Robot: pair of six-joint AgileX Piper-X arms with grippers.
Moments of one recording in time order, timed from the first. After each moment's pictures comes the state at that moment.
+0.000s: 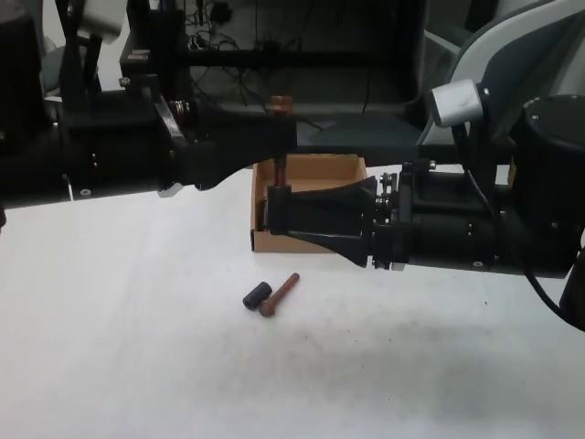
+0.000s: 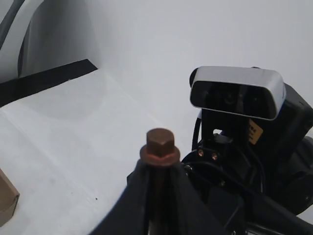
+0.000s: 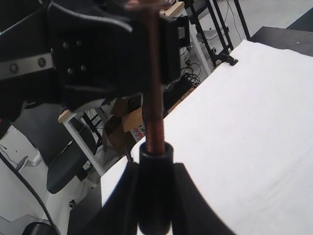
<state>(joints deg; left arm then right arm) -21.4 68.2 -42.9 -10.0 48.2 -18.0 34.3 78.5 -39.0 -29.5 -42.5 29.2</state>
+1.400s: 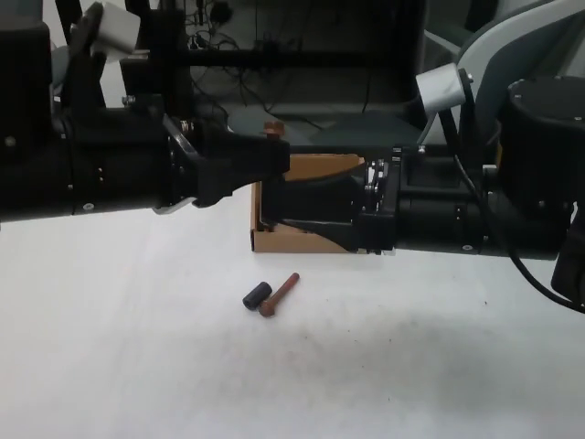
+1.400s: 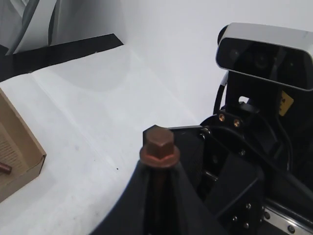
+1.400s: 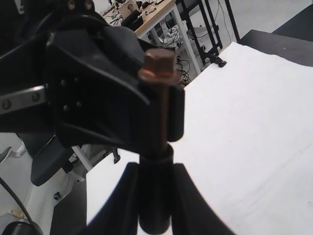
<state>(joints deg) -22.1 66.9 -43.8 0.0 41.5 -15.0 34.2 79.4 -42.5 -24.6 -41.7 24.7</state>
